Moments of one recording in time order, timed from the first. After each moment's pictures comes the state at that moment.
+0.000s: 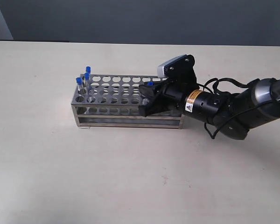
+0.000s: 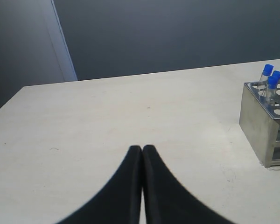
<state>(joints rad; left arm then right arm) 0.00 0.00 0.00 0.14 0.25 -0.04 0.60 2.00 -0.78 -0.42 -0.85 0.29</state>
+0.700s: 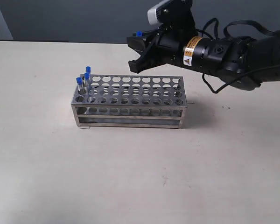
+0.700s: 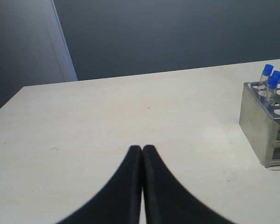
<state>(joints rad) 0.00 0.00 0.00 0.14 0.25 -0.04 0.60 1.81 -1.01 -0.70 -0.61 0.49</state>
